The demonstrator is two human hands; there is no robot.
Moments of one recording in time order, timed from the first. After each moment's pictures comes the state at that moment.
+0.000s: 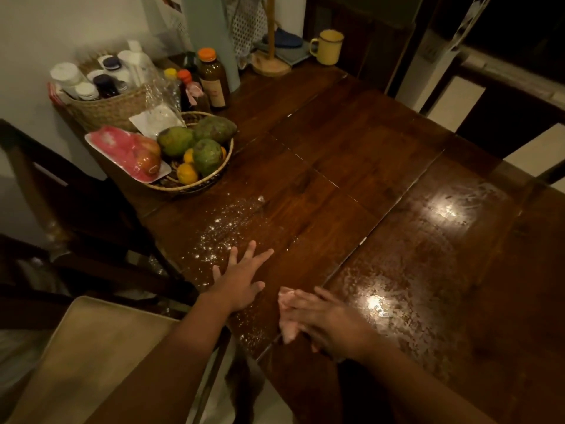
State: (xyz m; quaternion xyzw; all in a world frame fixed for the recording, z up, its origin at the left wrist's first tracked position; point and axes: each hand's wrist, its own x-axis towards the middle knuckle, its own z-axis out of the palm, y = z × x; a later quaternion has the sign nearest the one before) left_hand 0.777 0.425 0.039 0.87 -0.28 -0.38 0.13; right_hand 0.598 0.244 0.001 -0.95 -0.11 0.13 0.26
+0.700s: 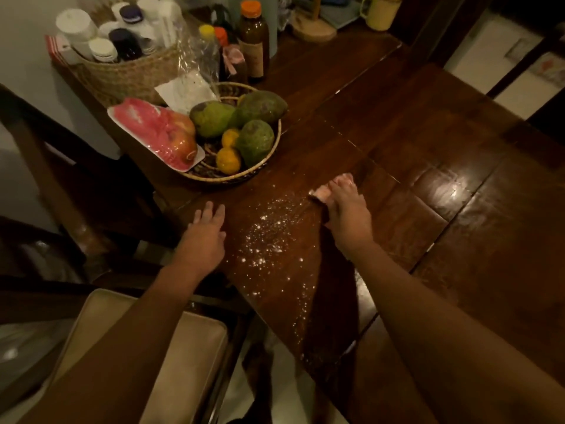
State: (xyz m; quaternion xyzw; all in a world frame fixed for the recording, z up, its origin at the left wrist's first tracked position) left_hand 0.921 0.519 0.019 0.94 -0.20 -0.25 0.10; right_hand 0.819 0.254 -0.003 -0.92 0.29 -0.03 0.26
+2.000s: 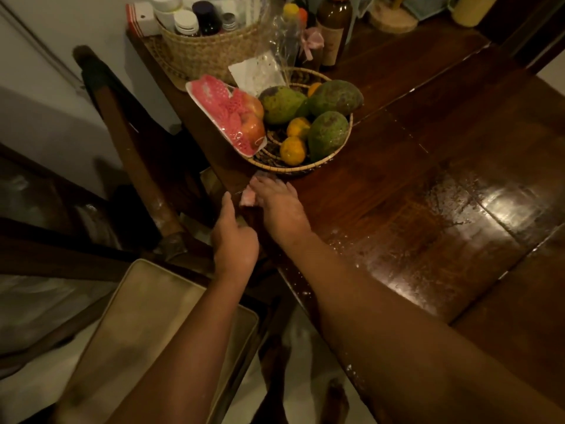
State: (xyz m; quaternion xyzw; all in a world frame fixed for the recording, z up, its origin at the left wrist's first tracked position) left_hand 0.901 0.549 0.023 0.84 0.14 -0.13 0.52; right_hand 0.931 0.433 -0.020 -0.95 0.02 -0.01 0.30
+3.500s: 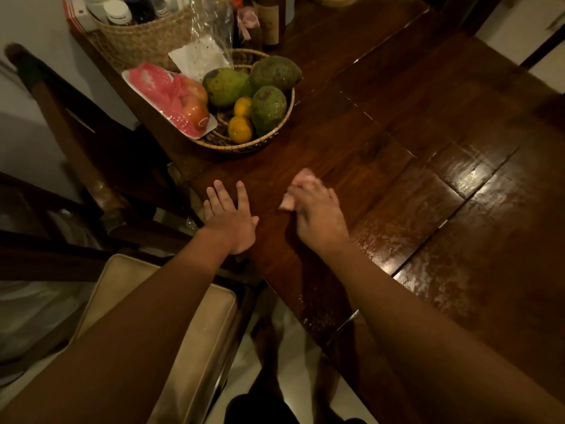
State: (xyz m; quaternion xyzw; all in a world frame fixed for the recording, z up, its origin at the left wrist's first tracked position) left_hand 0.886 0.495 0.017 0.93 -0.17 -0.33 -0.03; right_hand 0.797 0.323 -0.005 -0.95 0.11 0.02 0.29
